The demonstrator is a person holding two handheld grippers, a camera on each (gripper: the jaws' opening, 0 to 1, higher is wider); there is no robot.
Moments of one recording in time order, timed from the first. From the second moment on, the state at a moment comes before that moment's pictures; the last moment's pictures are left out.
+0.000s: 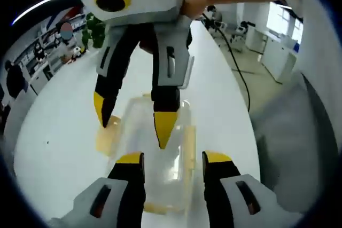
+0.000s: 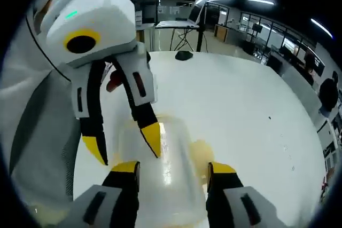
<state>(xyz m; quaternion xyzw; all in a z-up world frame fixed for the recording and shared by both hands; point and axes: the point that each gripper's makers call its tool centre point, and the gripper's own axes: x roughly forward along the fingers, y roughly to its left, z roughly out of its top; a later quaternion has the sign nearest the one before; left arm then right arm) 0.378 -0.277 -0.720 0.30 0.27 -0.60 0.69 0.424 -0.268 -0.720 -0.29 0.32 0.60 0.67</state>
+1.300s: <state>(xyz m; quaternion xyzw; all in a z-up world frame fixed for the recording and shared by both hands) 0.385 -0.292 -0.736 0.41 0.24 -0.53 0.71 0.414 -0.277 -0.744 -0.32 0.52 0.62 0.49</state>
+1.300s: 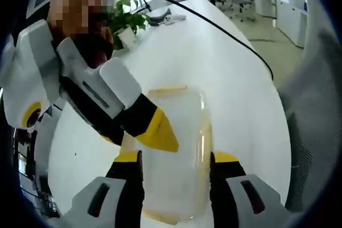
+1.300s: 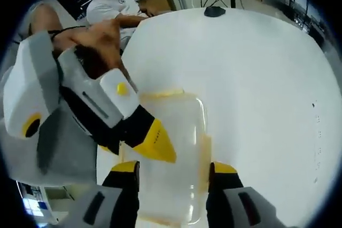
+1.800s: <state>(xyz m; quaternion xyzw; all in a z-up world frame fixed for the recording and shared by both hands) 0.383 -0.288 -0.736 0.40 0.23 -0.54 0.70 0.414 -0.276 -0.744 -0.33 0.50 0.64 0.48</state>
